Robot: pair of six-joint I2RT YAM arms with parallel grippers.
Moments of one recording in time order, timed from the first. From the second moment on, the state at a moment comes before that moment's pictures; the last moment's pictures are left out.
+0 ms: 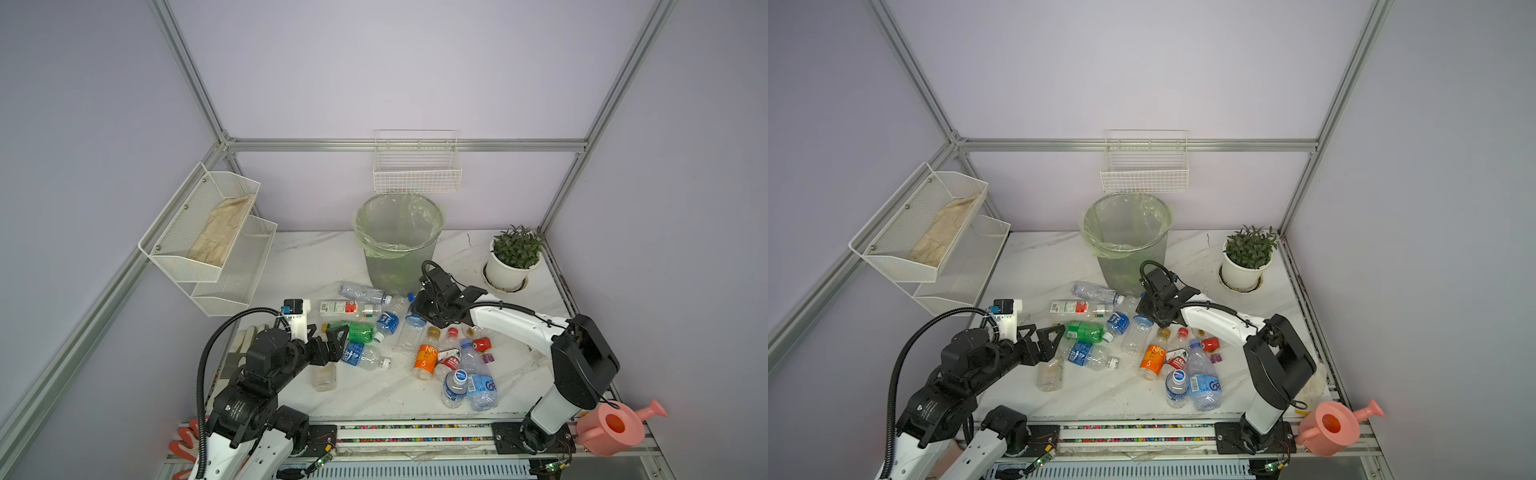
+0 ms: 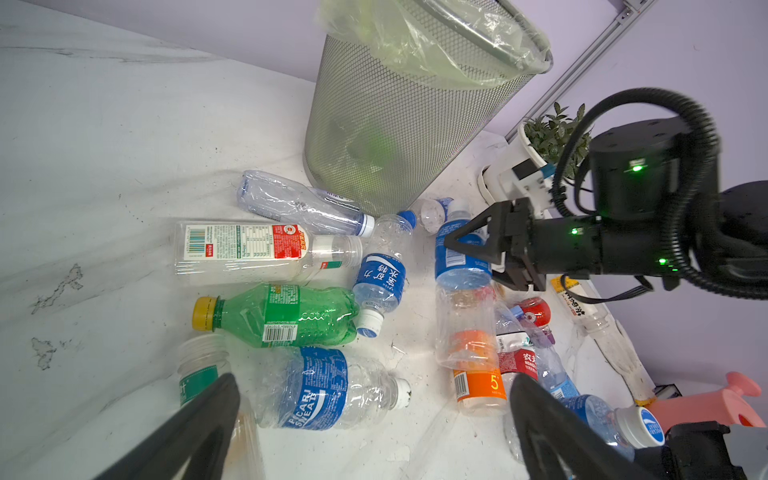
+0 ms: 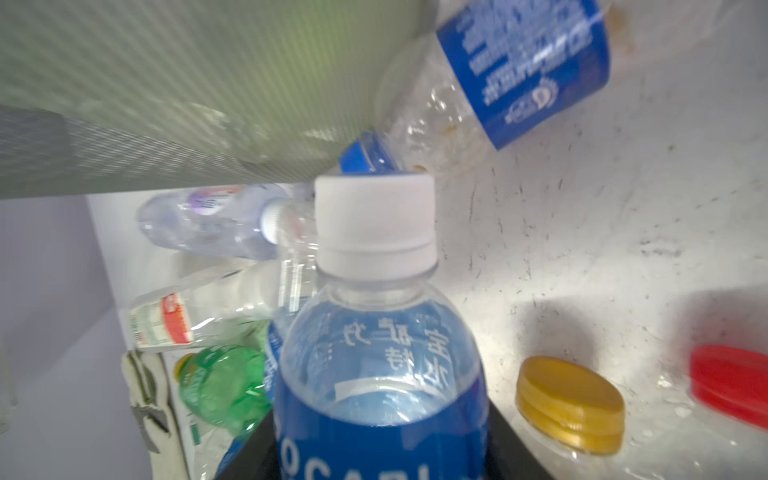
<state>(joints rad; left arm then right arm) -0.34 0.44 0.74 -0.75 0.11 -0.43 0.74 1.61 1.17 -0.46 0.03 1.11</state>
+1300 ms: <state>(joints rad) -0.35 0.43 0.74 -0.75 0.10 -0.43 0.74 1.19 1.45 -0.18 0.27 0.63</state>
